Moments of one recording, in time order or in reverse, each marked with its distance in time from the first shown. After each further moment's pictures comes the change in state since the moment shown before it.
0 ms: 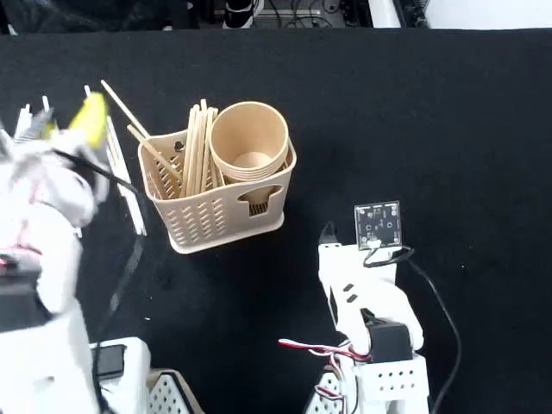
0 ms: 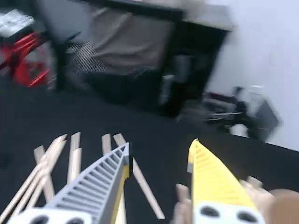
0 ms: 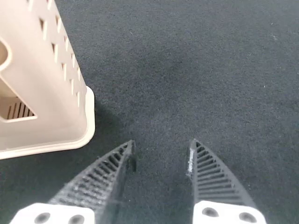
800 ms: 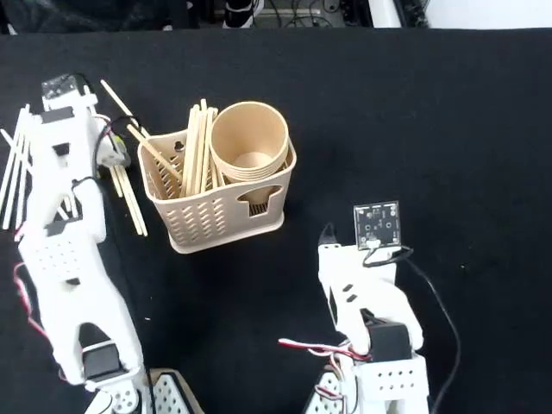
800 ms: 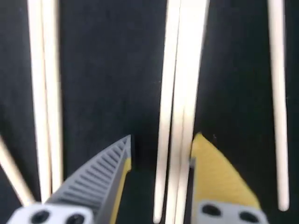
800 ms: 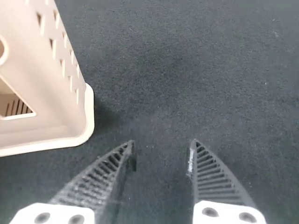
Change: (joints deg) left arm -6.5 96.7 -49.7 11.7 0.5; right arm 0.0 0.0 0.6 0.0 0.0
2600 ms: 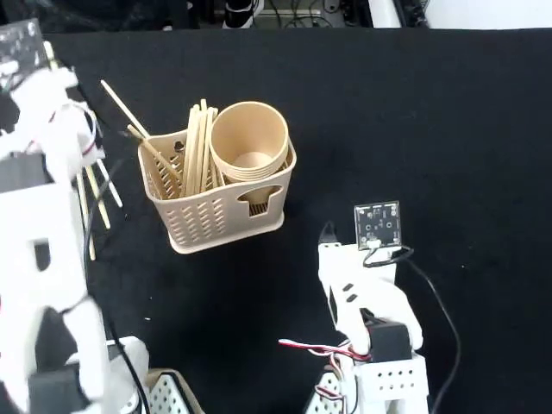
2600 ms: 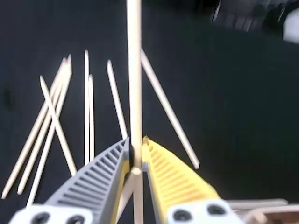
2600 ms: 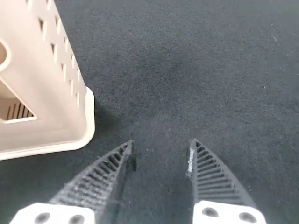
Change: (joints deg) left arm 4.1 -70.9 43.8 -12.1 -6.5; right arm 0.0 0.0 0.0 -0.8 0.0
